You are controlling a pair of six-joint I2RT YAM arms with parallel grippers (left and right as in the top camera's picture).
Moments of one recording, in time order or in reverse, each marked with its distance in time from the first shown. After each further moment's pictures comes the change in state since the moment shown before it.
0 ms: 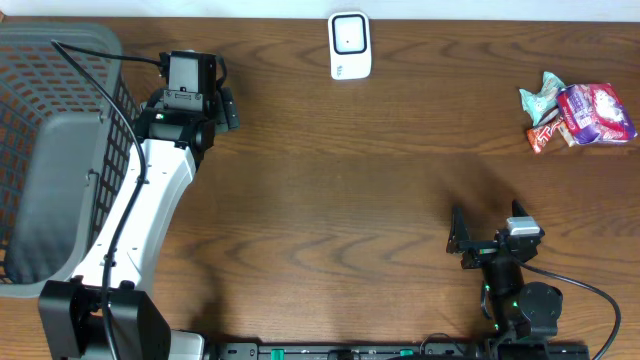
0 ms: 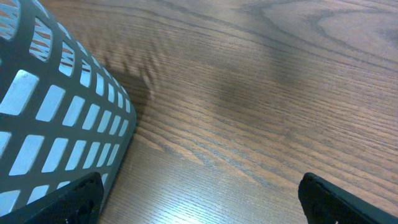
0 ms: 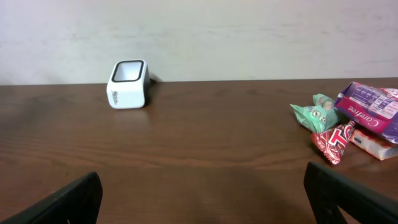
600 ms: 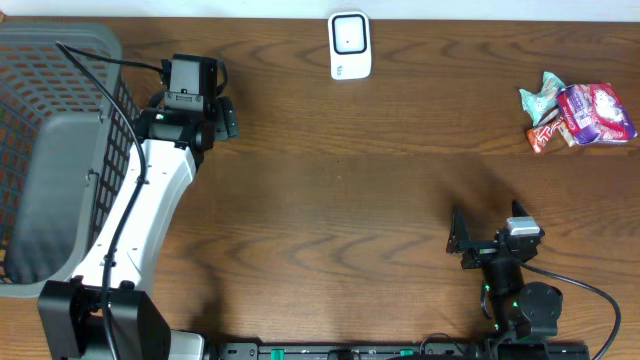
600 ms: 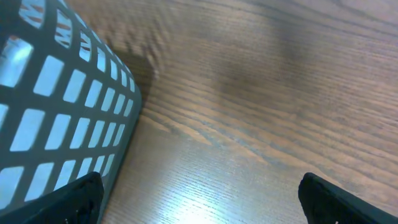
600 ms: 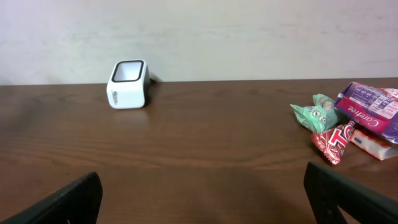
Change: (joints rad) left arm 0.000 0.000 -0.005 -0.072 0.000 0.000; right arm 0.000 0.000 0.000 0.000 0.000 0.000
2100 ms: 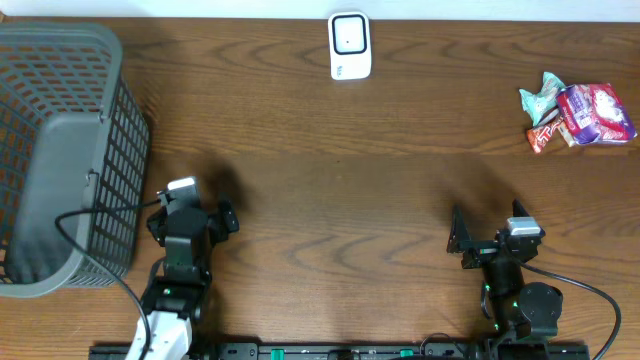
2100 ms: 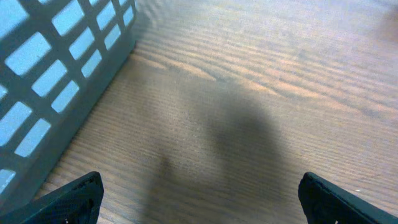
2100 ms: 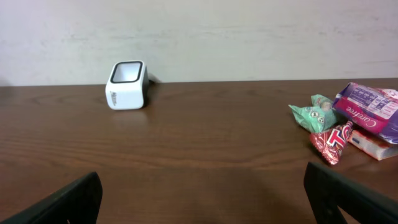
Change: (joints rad) left arm 0.000 -0.706 -1.095 0.817 0.057 0.023; right arm 0.000 -0.002 0.000 0.000 0.002 0.000
